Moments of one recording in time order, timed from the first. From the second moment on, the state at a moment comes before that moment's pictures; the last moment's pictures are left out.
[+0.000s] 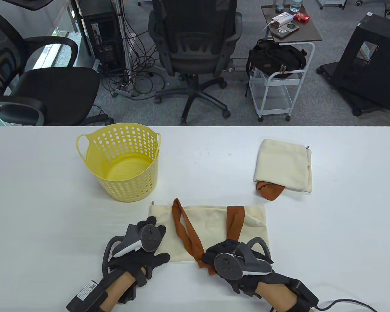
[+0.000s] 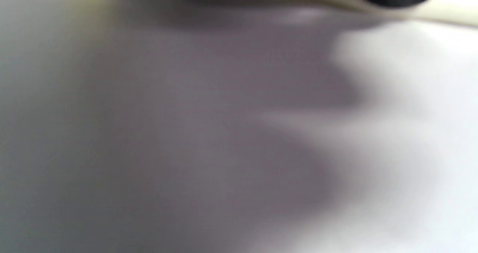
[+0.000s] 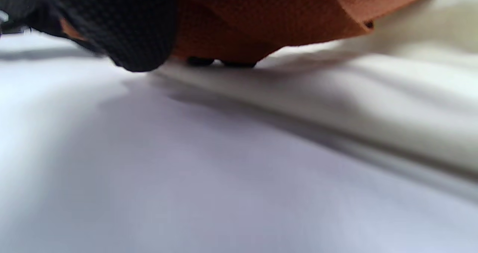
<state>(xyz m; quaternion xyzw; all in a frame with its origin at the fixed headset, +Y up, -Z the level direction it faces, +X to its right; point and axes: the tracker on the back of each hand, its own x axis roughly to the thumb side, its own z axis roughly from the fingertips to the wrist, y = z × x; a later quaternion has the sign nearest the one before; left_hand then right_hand) -0.193 -0.795 -0.264 -0.30 -0.12 0.03 0.94 0.080 -0.759 -0.215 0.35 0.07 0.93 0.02</state>
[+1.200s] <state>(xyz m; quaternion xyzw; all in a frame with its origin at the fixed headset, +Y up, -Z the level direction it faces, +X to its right) -0.210 -0.782 -0.266 -0.24 -0.11 0.13 0.96 0.180 -0.790 -0.275 0.03 0.19 0.98 0.03</state>
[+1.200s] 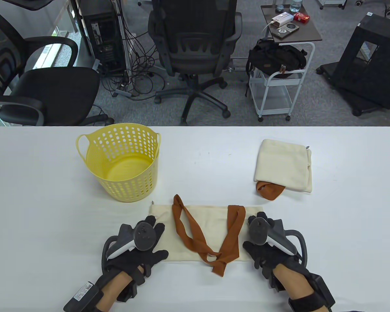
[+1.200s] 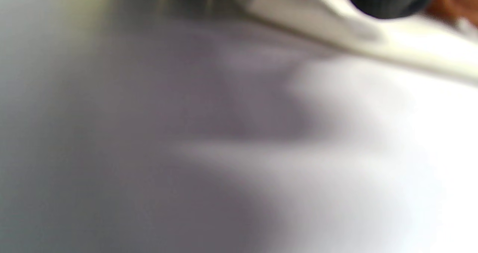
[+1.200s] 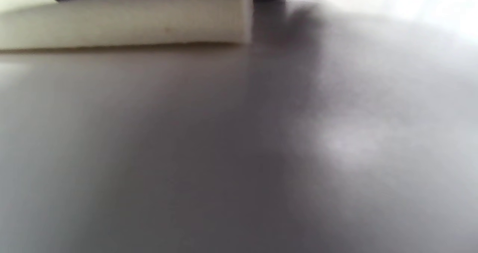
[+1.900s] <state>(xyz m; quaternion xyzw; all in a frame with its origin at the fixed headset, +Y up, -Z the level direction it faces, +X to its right) -0.211 -0.761 -0.286 -0.18 0.05 0.33 0.93 0.181 -0.794 -0.276 0.02 0.20 0.98 0.06</state>
